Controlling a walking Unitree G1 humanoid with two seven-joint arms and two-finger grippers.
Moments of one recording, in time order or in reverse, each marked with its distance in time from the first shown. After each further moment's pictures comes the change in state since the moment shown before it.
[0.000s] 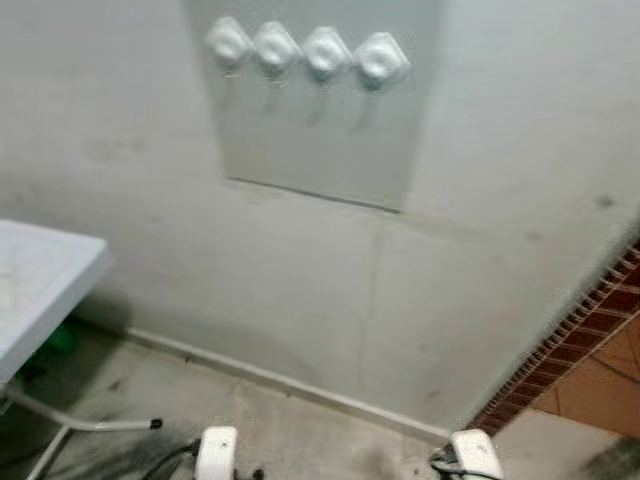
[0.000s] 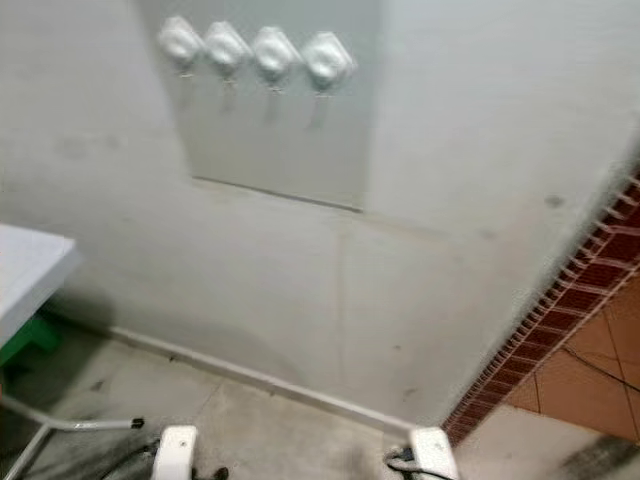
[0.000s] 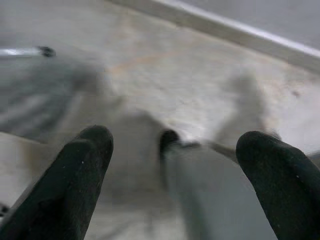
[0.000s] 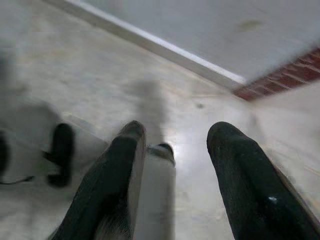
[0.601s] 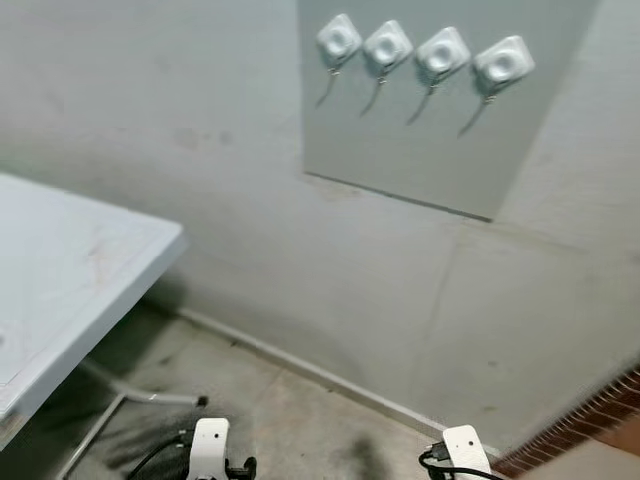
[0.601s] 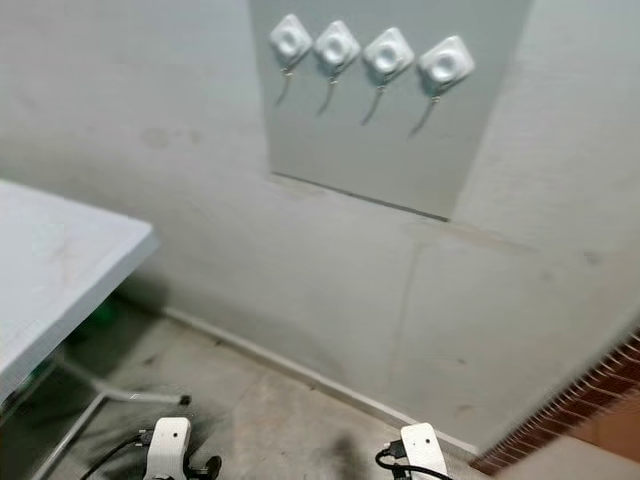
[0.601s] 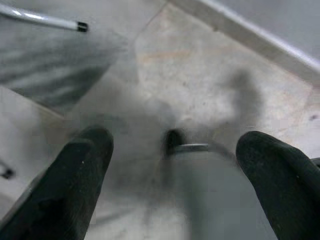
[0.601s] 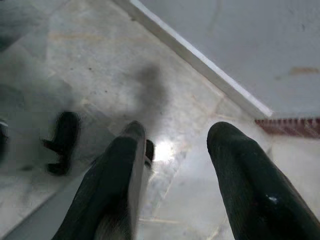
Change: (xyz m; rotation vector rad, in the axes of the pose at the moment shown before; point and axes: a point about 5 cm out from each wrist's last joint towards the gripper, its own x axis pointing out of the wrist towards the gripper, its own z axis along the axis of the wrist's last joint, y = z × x) left arm 0.002 -0.015 0.000 -0.008 -0.005 -0.039; right arm -0.003 -0.013 -0.003 -0.036 0.011 -0.025
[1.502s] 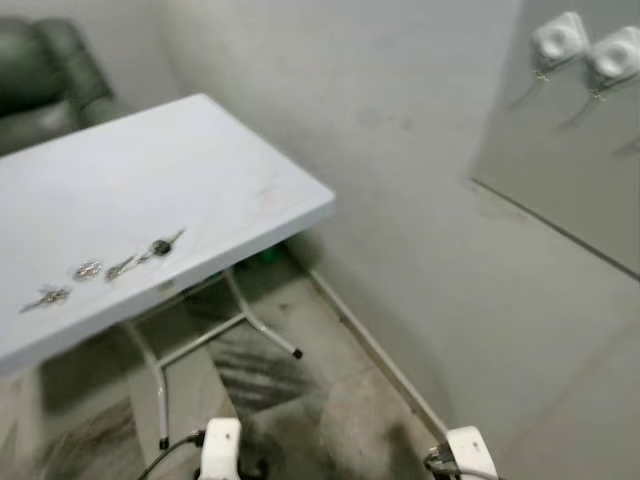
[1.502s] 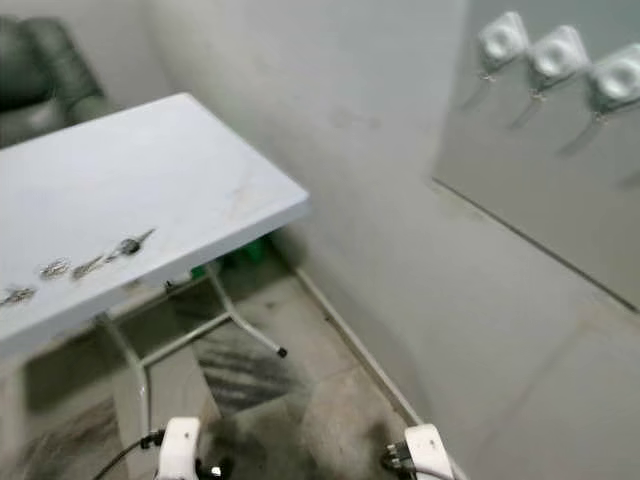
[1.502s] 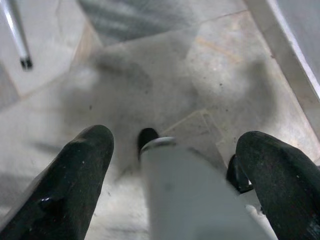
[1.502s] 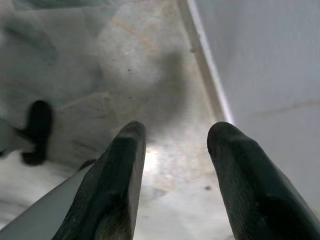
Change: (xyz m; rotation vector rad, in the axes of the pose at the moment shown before) left arm 0.001 -0.005 0.002 -0.003 -0.008 -0.015; right arm -0.002 -0.008 -0.005 -0.009 0.017 -0.014
